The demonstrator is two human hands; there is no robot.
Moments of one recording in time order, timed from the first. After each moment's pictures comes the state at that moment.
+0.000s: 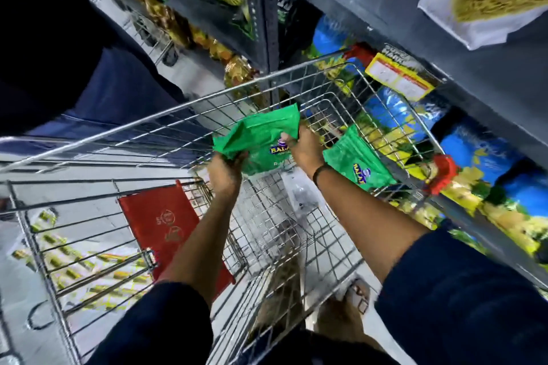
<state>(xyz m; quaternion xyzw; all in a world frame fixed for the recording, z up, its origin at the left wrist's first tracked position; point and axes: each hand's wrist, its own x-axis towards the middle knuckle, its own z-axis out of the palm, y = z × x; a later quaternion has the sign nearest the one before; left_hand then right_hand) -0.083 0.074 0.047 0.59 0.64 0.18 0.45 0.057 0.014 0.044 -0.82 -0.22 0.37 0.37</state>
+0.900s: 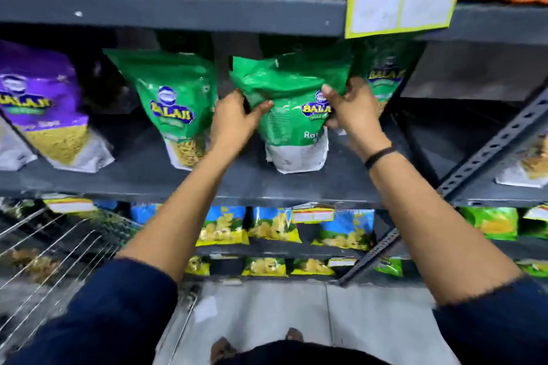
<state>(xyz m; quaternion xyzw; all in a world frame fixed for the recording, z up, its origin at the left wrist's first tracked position) 0.275 -0.379 0.350 0.87 0.06 0.21 0.43 0.320 -0.562 0.355 -0.77 -0.04 -0.07 0.63</state>
